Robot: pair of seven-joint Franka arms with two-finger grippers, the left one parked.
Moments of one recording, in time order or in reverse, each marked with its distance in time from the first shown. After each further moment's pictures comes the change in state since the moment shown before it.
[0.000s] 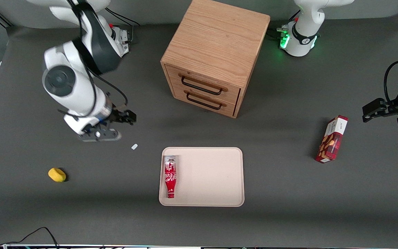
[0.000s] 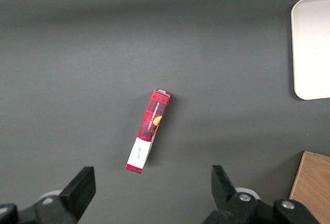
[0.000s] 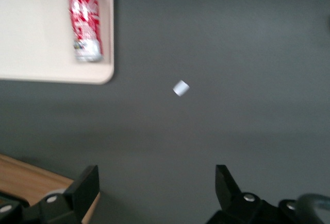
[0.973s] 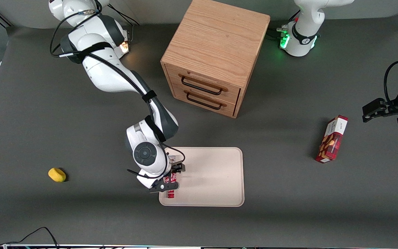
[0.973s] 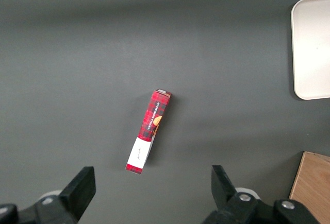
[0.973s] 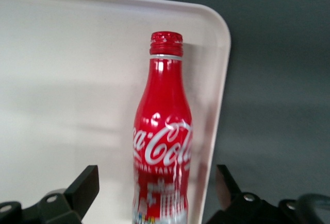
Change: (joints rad) arm 0.124 0.913 -0.002 0.849 -0.010 0.177 0.043
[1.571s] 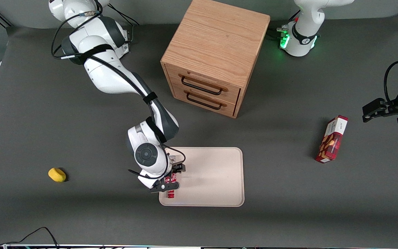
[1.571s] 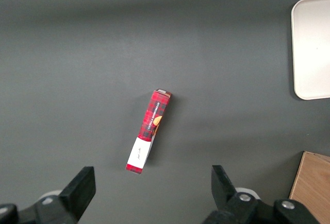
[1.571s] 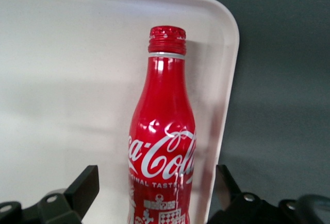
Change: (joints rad) arm 0.000 0.051 0.000 0.010 0.000 0.050 -0.016
